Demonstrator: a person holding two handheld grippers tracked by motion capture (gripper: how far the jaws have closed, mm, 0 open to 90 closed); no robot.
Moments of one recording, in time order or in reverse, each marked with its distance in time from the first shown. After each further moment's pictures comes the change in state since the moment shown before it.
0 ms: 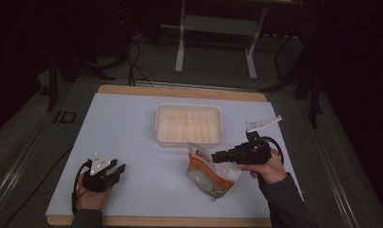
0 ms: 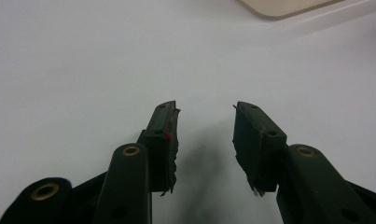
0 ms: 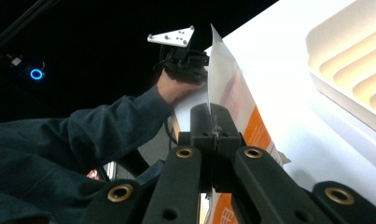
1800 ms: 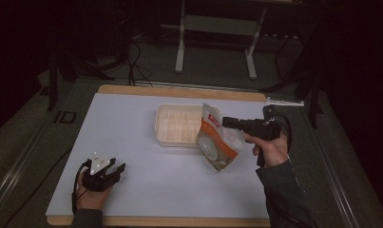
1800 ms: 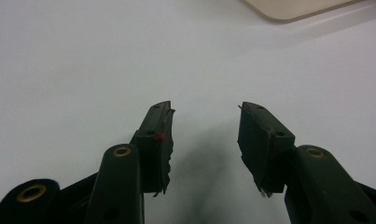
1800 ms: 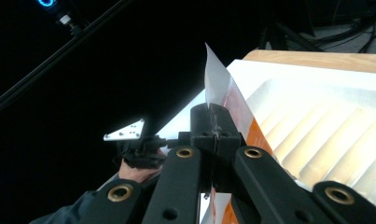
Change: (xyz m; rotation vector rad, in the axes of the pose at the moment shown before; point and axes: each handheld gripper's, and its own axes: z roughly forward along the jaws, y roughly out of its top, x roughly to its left) left arm 0.001 0.000 0.001 -0.006 0.024 -0.007; right arm -0.011 0.038 -0.032 -0.308 -0.217 0.131
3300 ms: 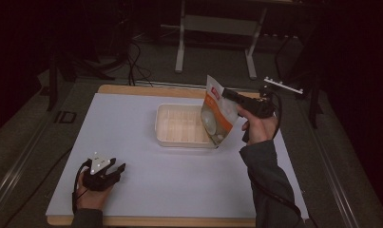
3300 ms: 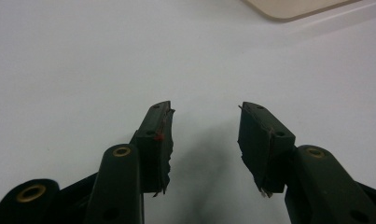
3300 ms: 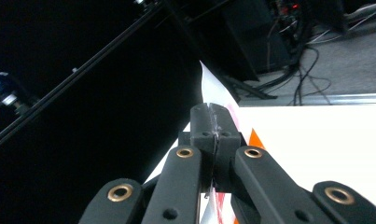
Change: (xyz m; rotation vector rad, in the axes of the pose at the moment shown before) left arm 0.000 0.000 0.001 0.004 -0.003 0.000; right arm -0.013 0.039 0.026 -0.244 -0.202 0.109
